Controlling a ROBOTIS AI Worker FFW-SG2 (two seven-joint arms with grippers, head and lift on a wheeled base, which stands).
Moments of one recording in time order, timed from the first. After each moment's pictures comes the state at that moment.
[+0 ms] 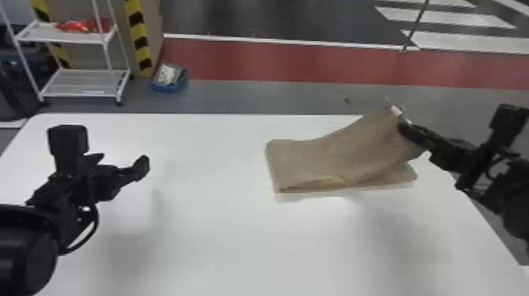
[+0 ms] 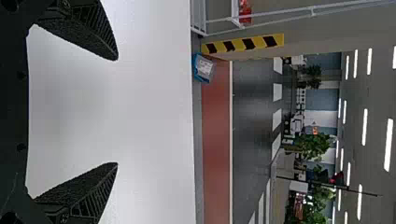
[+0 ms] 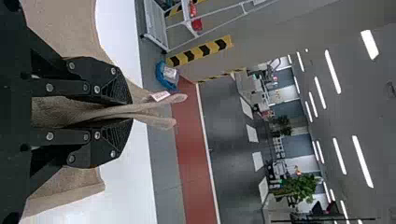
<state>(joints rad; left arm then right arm) -0.07 0.33 -0.11 -1.65 0.38 0.50 0.07 -0.16 -0.39 -0.34 -1.53 -0.40 0.56 0.52</state>
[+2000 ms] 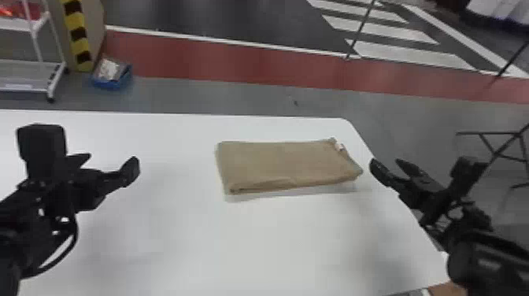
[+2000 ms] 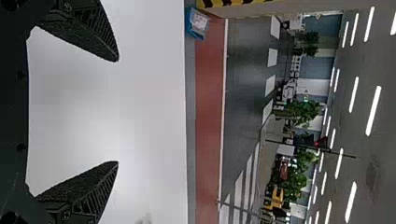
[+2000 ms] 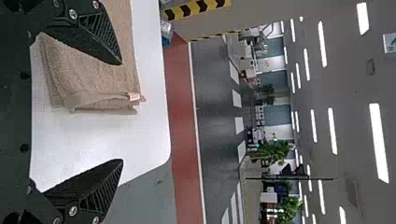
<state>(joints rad) -0.05 0.26 -0.25 -1.76 0.42 0.51 0.09 0.04 -0.38 -0.49 -1.46 -0.34 0.24 0.56</state>
